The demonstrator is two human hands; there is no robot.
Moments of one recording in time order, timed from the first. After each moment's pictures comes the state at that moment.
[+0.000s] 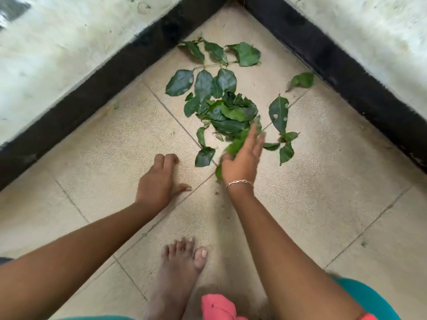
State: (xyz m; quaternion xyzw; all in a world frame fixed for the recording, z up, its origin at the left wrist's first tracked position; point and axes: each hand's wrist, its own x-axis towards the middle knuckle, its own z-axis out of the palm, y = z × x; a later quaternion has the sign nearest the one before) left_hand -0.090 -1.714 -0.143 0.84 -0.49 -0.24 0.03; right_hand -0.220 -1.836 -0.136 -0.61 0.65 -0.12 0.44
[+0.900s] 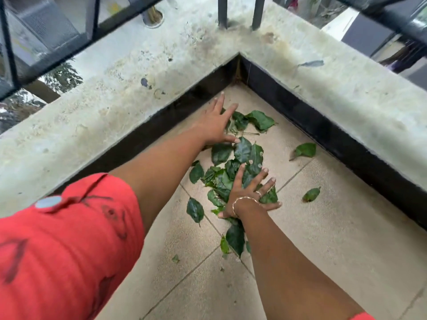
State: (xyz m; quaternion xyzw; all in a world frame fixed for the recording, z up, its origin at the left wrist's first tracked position) left_hand -0.013 -2.000 -0.127 0.75 -0.62 -0.24 0.00; right_hand -0.170 -1.925 -0.139 -0.67 0.56 0.34 0.36
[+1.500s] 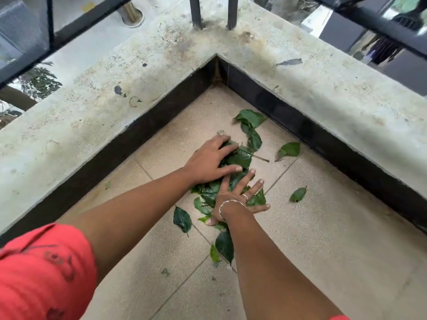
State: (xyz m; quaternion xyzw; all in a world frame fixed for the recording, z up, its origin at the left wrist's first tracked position) left_hand -0.055 -1.958 -0.154 0.66 -0.71 -0.25 0.06; right_hand -0.164 -1.932 -0.140 -0.64 0.57 0.38 0.35
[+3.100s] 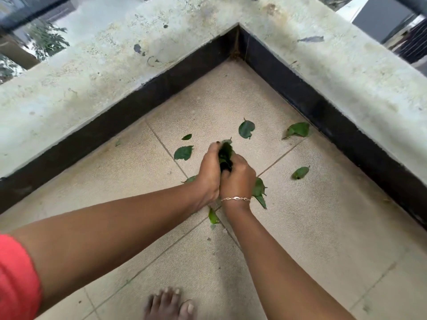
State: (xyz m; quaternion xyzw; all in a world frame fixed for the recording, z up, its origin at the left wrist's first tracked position) left_hand -0.137 -1.881 -0.111 0.58 0.05 -0.58 0.56; right_hand -0.194 -1.889 -0.119 -0.70 0.56 -0.24 0.36
